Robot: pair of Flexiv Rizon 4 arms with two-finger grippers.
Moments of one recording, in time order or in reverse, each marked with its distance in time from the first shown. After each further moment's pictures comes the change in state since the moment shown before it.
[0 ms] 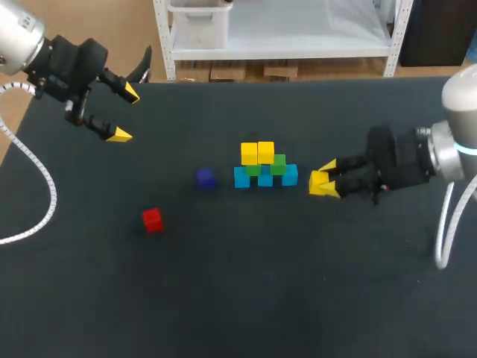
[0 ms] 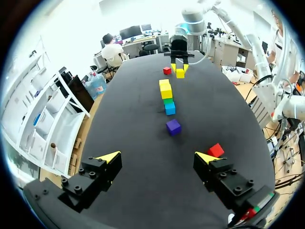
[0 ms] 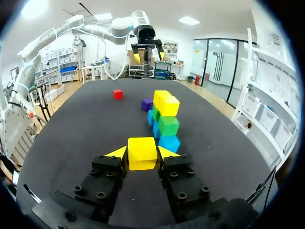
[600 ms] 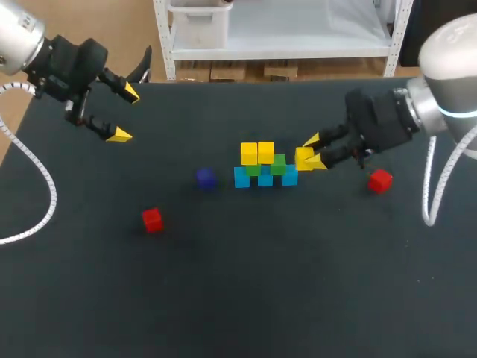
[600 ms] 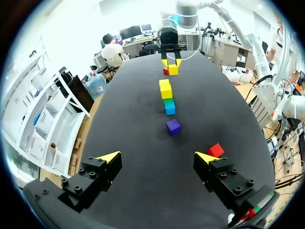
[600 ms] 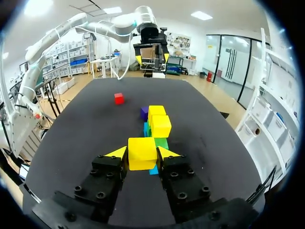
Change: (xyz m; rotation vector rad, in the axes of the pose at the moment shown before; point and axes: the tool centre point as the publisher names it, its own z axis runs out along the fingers) left arm 0.000 0.000 0.000 0.000 0.000 0.000; right arm -0.040 -0.027 0.017 -0.107 0.080 -0.031
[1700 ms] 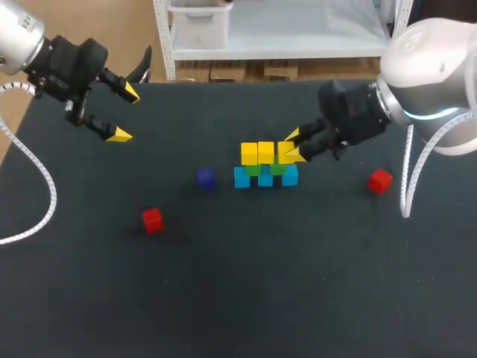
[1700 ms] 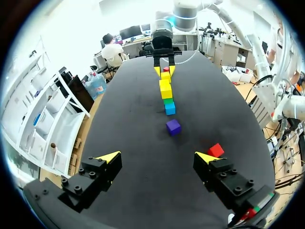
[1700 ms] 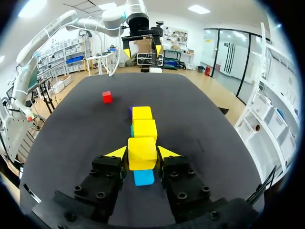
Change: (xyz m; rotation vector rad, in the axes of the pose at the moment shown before) left arm 0.000 0.000 0.000 0.000 0.000 0.000; right arm -0.004 -0.026 0.031 0.016 0.039 0.024
